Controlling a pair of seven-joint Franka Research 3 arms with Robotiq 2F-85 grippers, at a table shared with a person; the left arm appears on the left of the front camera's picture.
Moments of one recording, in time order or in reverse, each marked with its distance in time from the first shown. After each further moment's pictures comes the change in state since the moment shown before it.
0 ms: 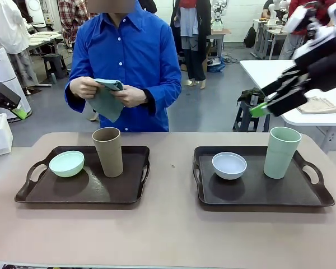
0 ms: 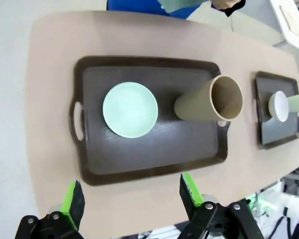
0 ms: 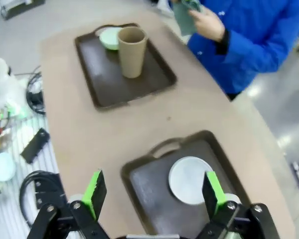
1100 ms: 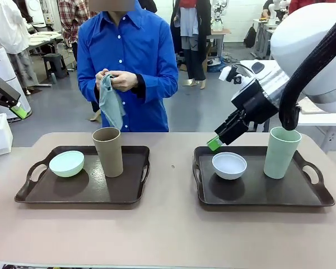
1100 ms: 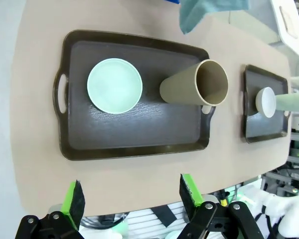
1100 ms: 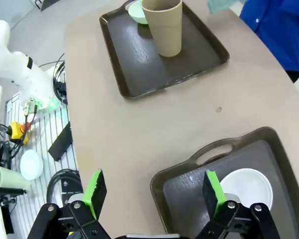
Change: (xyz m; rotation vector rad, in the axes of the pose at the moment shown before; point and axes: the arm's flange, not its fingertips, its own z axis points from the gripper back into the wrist) left arm -0.009 -0.015 0.012 -0.035 0.080 0.099; right arm -0.011 -0.021 -0.117 0.255 0.118 -0.117
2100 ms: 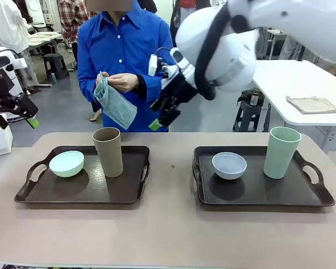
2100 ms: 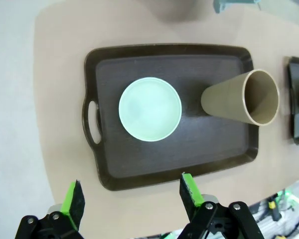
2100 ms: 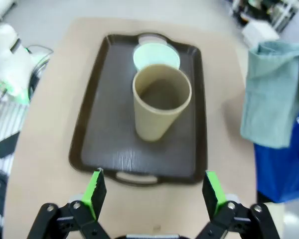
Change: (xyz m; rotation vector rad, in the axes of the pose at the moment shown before) left arm 0.049 0.000 -0.060 0.192 0.021 -0.177; right arm 0.164 -0.054 -0.134 0.081 -0.073 0.510
